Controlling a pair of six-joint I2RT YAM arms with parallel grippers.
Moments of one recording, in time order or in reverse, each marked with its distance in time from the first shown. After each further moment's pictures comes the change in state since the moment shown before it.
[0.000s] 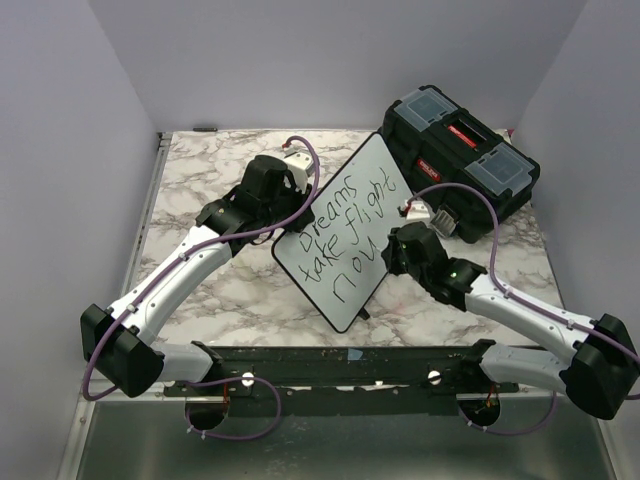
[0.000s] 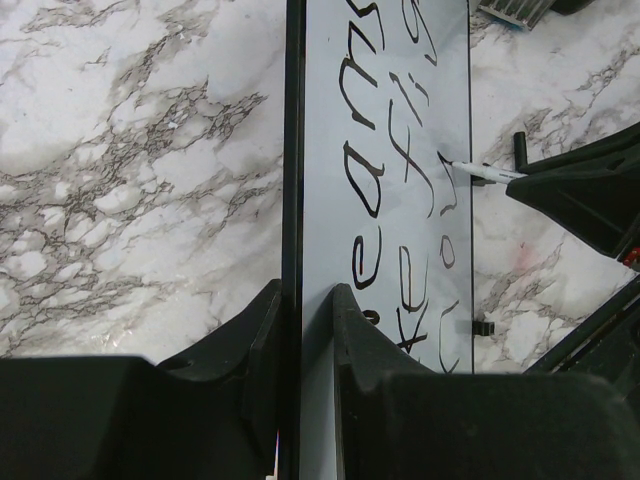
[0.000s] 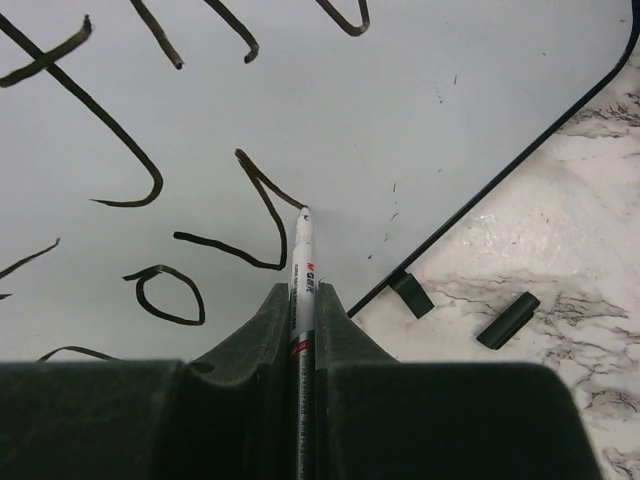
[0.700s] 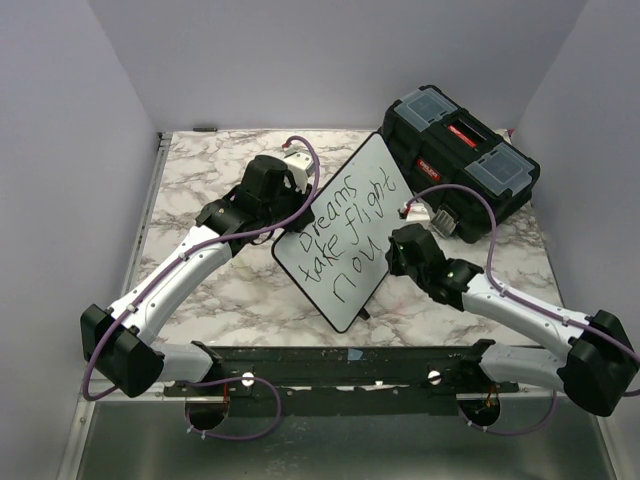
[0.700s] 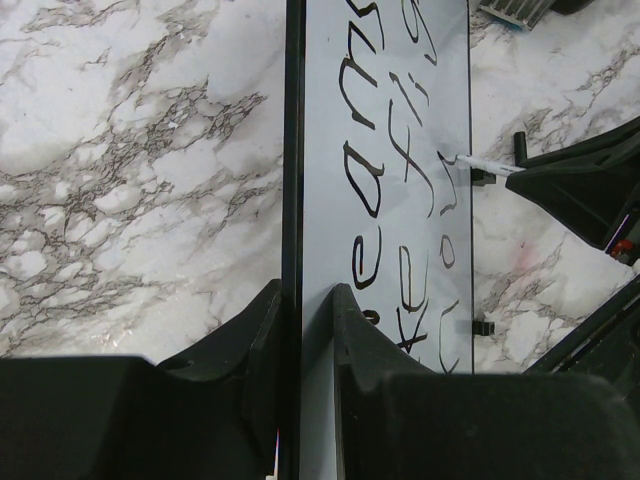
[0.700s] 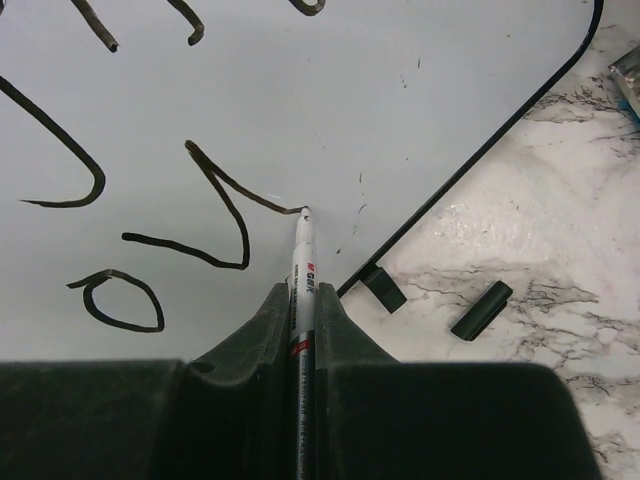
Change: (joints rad) left arm 0.000 0.000 0.000 0.000 0.000 0.000; right arm 0.000 0.017 -0.027 -0.006 0.060 0.000
